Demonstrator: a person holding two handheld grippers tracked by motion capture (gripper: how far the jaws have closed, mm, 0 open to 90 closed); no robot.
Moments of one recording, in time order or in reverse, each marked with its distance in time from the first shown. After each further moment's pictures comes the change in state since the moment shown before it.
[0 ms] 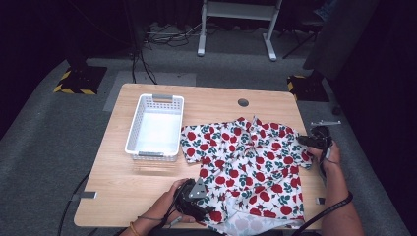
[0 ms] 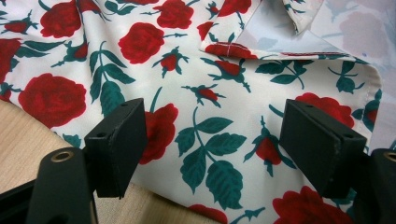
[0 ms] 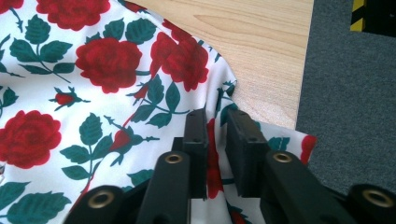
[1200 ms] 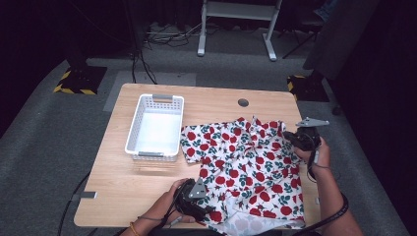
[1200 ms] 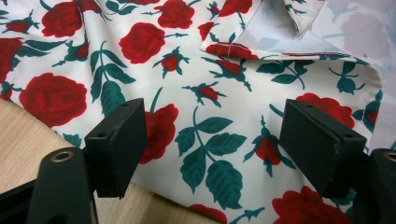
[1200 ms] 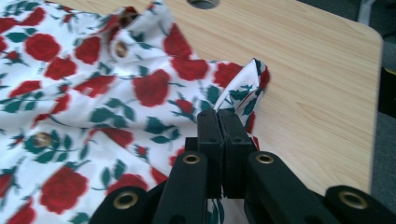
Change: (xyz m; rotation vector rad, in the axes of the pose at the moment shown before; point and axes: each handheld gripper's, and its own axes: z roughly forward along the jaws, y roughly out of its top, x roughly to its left) left arm 0.000 0.000 0.000 -0.001 0.003 -0.004; right arm 0.095 0.022 -0.048 -0.143 0.051 -0.228
